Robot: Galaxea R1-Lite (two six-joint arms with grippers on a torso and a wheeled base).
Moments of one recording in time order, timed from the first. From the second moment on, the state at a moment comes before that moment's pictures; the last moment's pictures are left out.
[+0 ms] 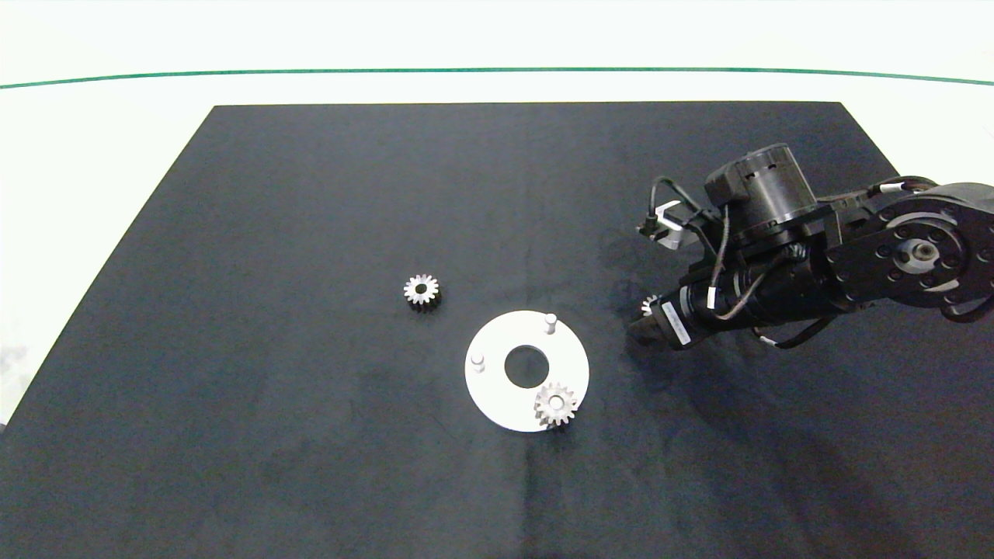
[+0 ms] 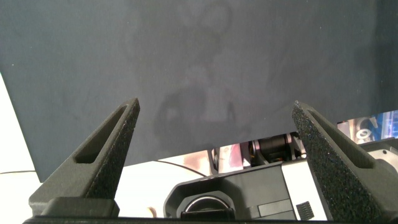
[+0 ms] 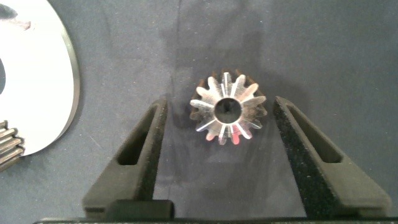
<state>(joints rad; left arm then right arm) -0.12 0.59 -0.88 0.83 -0.06 0.08 0.45 1.83 -1.41 0.34 -0.12 -0.14</state>
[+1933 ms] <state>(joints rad) -0.13 0.59 -0.87 0.83 -0.06 0.08 0.45 1.83 -1.41 0.33 -0.11 -0.14</state>
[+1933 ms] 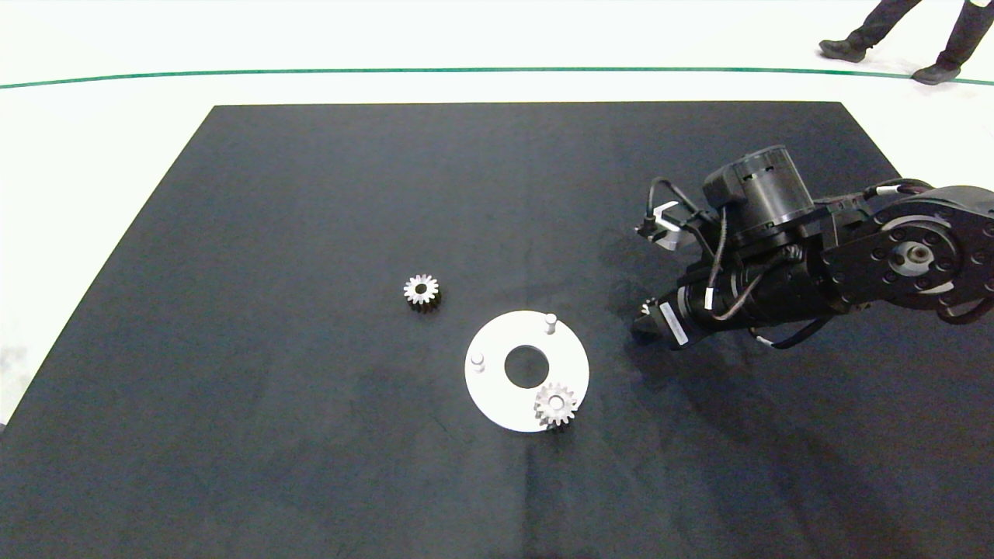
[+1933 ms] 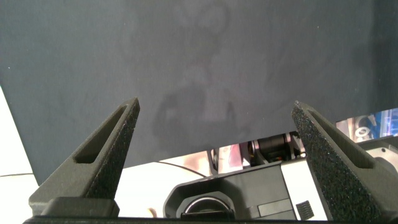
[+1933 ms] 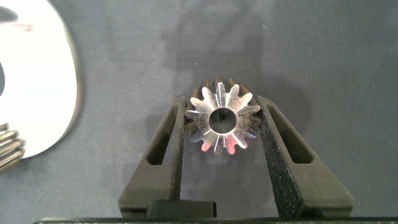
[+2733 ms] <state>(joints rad) -0.13 0.60 -0.87 0.83 -0.06 0.08 0.61 1.78 -1.66 0.60 -0.12 -0.19</state>
